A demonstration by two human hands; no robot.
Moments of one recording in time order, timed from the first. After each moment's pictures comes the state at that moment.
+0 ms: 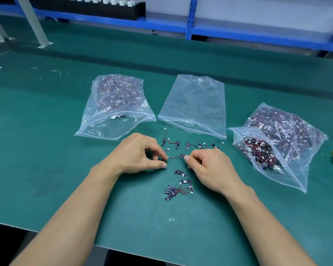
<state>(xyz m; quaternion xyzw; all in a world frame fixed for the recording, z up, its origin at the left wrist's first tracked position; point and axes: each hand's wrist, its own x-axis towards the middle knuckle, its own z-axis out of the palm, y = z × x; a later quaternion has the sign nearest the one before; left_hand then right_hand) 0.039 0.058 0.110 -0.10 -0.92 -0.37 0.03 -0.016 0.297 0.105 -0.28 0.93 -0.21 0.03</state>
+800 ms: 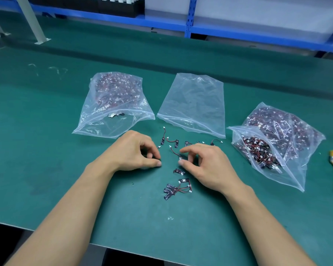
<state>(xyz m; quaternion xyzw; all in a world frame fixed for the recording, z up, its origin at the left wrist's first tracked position) 0.042 0.052 0.110 -0.08 -0.92 -0.39 0.02 -0.018 0.298 0.100 -0.34 0.89 -0.30 -0.02</state>
